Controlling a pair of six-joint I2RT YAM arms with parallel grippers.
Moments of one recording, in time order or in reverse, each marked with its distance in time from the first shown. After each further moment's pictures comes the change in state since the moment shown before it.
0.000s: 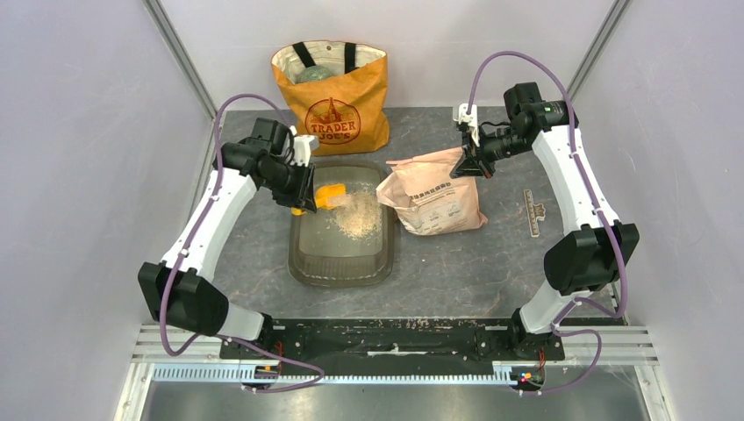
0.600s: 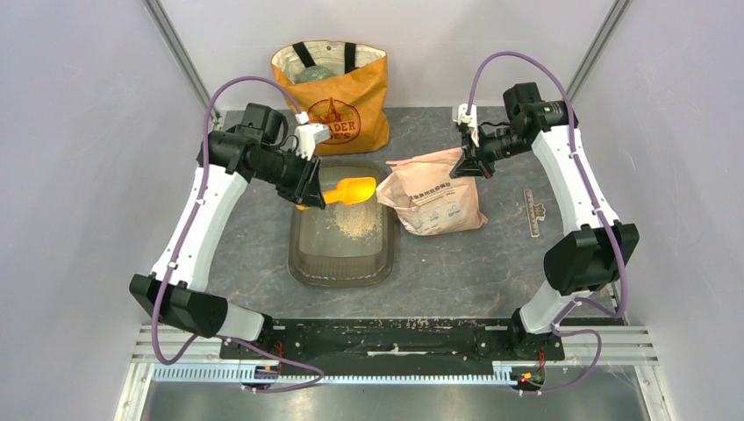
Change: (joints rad) left arm -0.063 -0.005 0.216 -0.175 0.148 0.196; right arm 0.003 0.000 0.000 0.000 0.000 -0.006
